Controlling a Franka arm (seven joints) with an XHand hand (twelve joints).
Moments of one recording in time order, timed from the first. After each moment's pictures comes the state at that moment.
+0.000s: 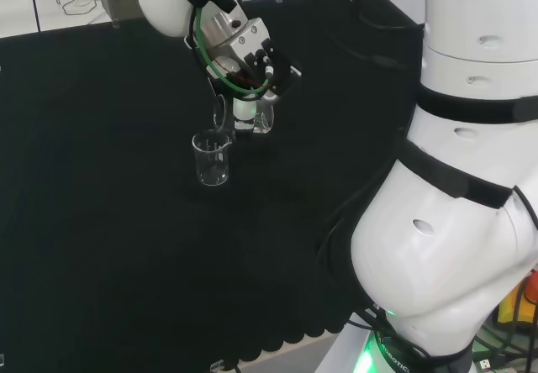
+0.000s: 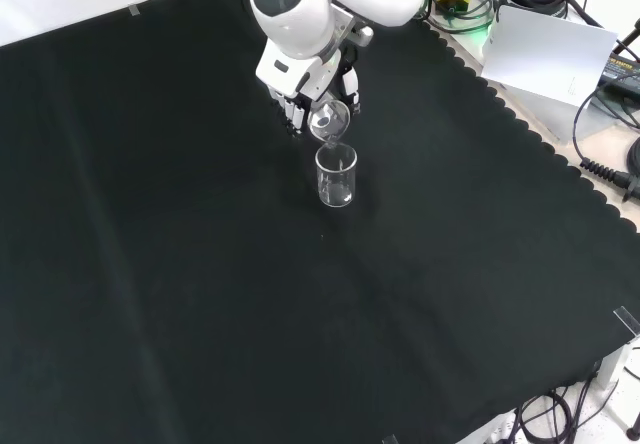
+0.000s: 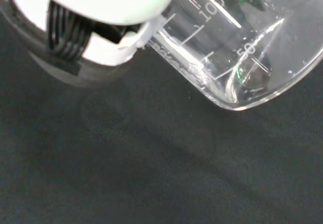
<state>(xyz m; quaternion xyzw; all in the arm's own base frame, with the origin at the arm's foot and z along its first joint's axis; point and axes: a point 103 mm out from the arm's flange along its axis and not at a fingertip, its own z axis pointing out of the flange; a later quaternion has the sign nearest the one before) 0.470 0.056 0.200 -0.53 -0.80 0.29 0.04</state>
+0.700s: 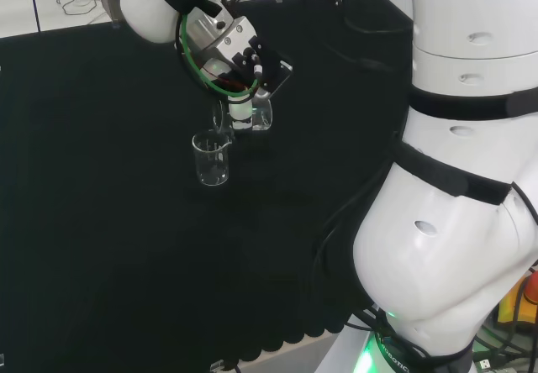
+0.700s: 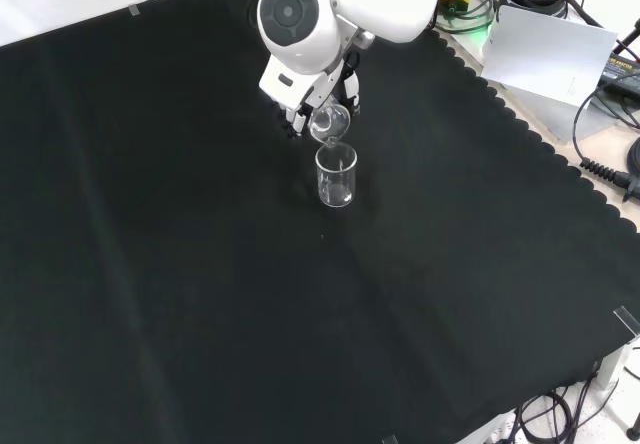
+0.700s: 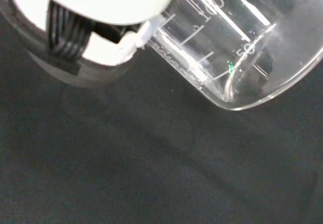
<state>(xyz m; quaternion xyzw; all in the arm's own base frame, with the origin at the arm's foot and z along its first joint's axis) 0.473 0.066 0.205 -0.52 -0.78 0.34 0.02</state>
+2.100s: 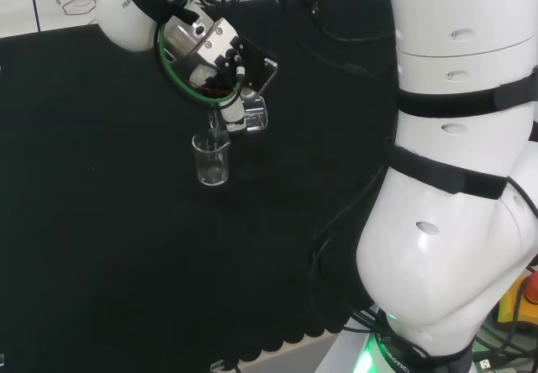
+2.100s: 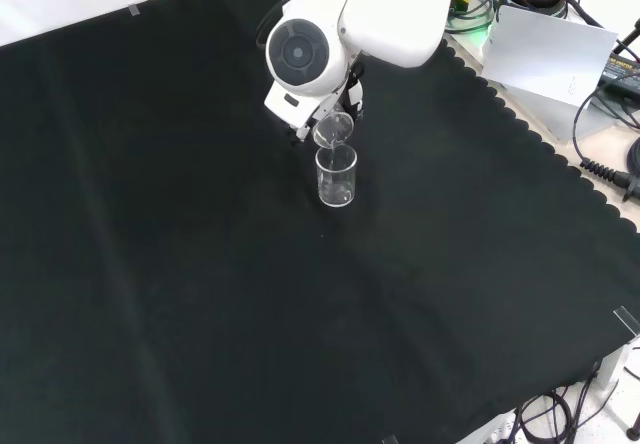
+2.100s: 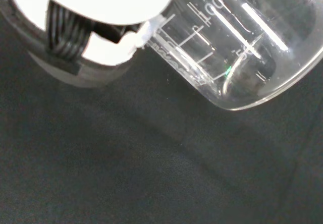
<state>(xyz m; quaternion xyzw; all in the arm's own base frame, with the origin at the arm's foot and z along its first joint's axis) 0.475 0.083 0.207 -0.51 -0.76 0.40 0.00</state>
